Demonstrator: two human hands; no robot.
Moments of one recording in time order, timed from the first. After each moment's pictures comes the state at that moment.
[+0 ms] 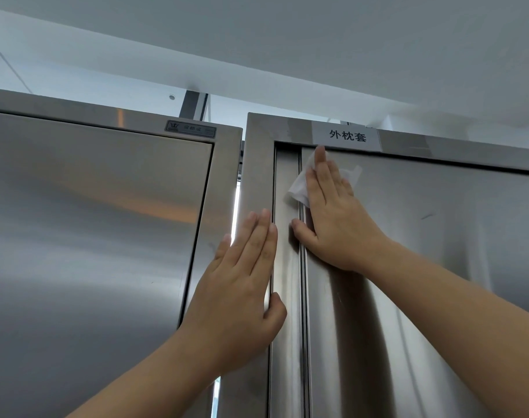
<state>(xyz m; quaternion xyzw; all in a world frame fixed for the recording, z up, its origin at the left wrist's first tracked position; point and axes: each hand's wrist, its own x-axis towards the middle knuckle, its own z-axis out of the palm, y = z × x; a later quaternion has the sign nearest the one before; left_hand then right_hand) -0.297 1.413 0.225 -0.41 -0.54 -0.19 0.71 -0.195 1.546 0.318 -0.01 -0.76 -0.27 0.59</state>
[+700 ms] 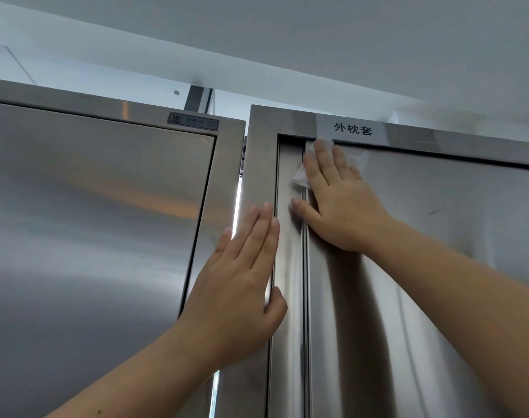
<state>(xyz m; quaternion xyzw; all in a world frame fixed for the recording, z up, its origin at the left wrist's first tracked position) -0.295 1.412 0.225 -0.42 -0.53 -0.19 0.71 -0.188 1.542 0.334 -0.08 -0.78 -0.27 0.56</state>
